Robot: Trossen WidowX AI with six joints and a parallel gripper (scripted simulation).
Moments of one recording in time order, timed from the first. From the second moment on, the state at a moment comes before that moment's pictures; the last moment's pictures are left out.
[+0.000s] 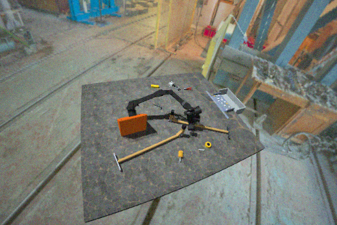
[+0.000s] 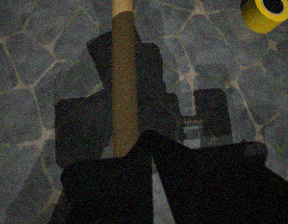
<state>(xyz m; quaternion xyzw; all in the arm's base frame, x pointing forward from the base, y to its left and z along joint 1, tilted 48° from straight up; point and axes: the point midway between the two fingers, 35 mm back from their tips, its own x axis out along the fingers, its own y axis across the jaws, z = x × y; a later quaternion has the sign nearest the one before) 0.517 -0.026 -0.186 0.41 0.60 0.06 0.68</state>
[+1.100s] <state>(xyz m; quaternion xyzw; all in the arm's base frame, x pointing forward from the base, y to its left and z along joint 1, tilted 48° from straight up) 0.534 -0.006 -0.168 0.41 0.60 0.06 0.68</state>
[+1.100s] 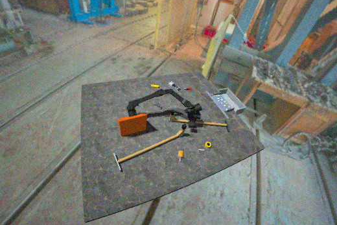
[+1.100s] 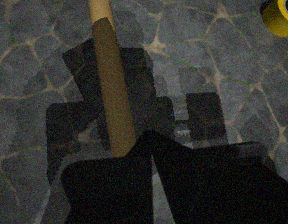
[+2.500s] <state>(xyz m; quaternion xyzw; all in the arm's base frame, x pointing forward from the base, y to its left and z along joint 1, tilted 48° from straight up) 0.549 -0.077 -0.101 0.39 0.58 0.08 0.71</state>
